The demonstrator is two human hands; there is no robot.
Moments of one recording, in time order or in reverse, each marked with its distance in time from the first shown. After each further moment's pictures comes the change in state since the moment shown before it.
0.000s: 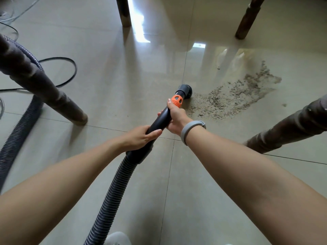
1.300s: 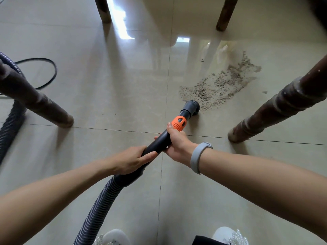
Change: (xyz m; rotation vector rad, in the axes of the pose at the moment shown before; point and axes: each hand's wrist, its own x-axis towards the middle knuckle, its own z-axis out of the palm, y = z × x) left_hand -0.042 -0.011 0.035 0.244 -0.234 0.056; right_hand -0.052 0.052 -0.061 0.072 0.051 0.116
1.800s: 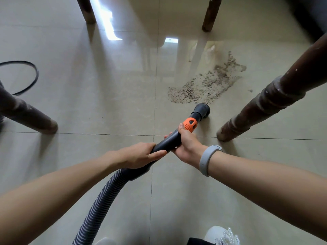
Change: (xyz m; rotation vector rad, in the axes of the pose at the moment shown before) left_hand 0.038 0.040 0.003 0.165 -0.083 0.078; right_hand 0.004 -0.023 -0.044 0.148 0.133 -0.067
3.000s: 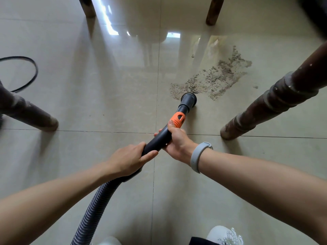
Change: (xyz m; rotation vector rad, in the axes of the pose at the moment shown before) left_hand -0.012 -0.025 0.017 0.199 0.233 -0.157; right_hand 0.015 0.018 0.016 -0.051 -0.188 -0.004
